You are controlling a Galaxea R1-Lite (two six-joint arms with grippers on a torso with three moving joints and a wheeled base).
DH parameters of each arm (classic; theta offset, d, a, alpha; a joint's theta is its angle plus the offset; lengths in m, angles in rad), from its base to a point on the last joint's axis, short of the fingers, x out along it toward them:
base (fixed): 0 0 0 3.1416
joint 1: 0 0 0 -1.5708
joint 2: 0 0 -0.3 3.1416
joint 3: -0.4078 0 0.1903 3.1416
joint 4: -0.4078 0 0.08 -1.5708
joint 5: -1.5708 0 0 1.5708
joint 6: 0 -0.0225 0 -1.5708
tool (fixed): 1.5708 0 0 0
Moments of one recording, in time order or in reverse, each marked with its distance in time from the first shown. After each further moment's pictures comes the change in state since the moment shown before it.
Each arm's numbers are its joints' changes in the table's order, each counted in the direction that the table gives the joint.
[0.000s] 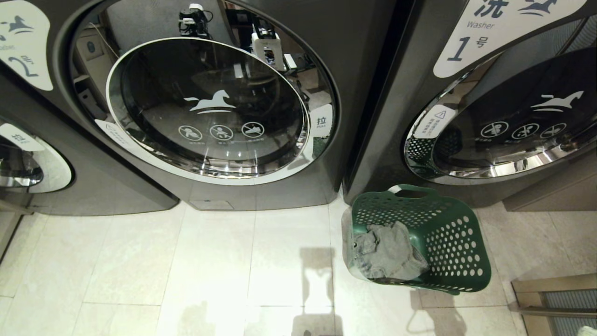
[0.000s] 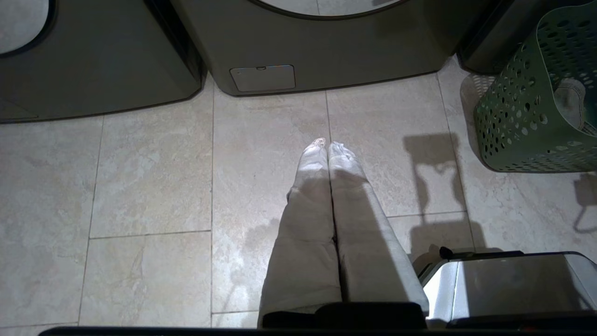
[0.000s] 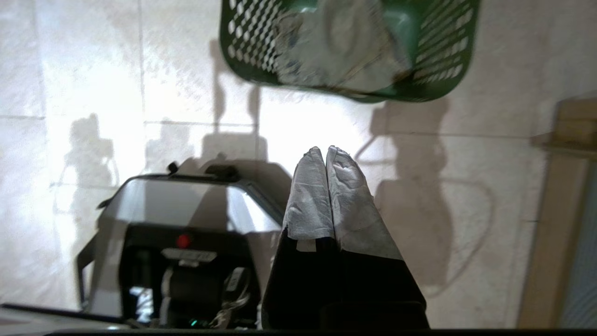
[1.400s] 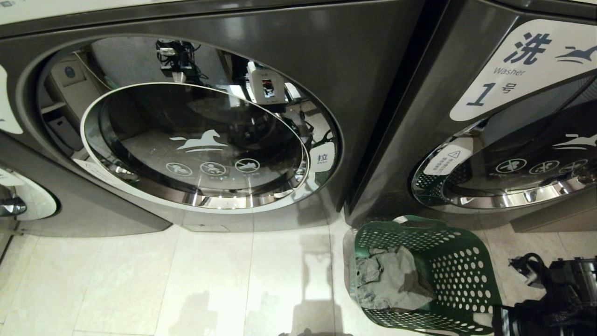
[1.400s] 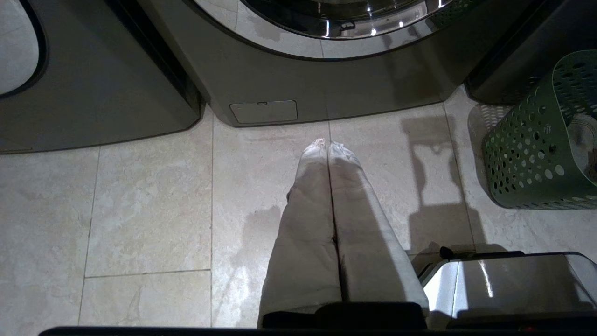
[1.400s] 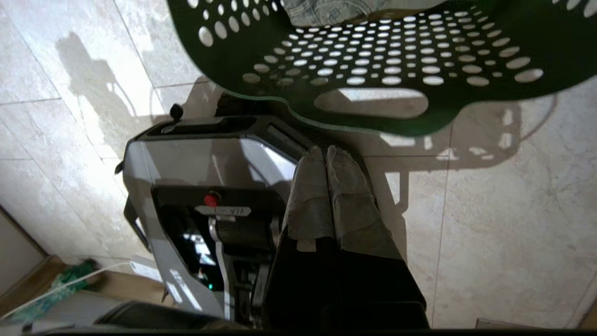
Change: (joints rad) left arm 0.000 0.000 0.000 0.000 0.002 0.000; right arm 0.001 -1.030 0.163 0.784 0.074 -0.152
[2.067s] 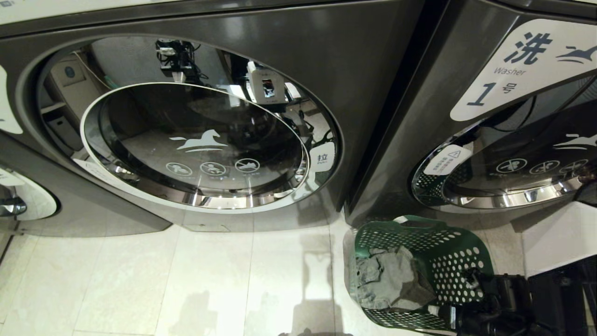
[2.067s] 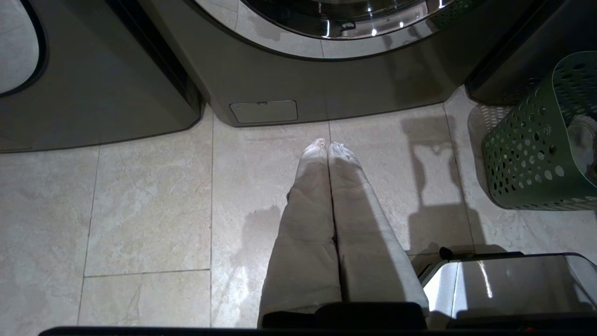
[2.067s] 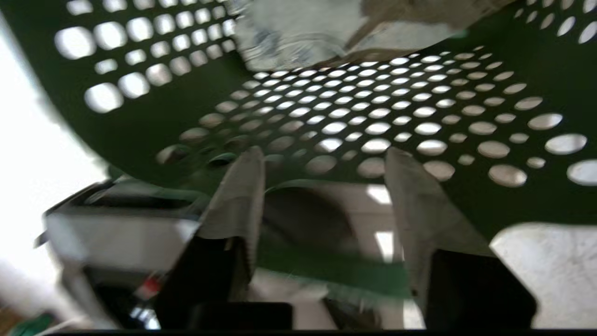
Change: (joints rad) left arm 0.000 0.000 0.000 0.000 0.001 0.003; right arm 0.003 -0.832 -0.024 0.859 -0.048 0.000
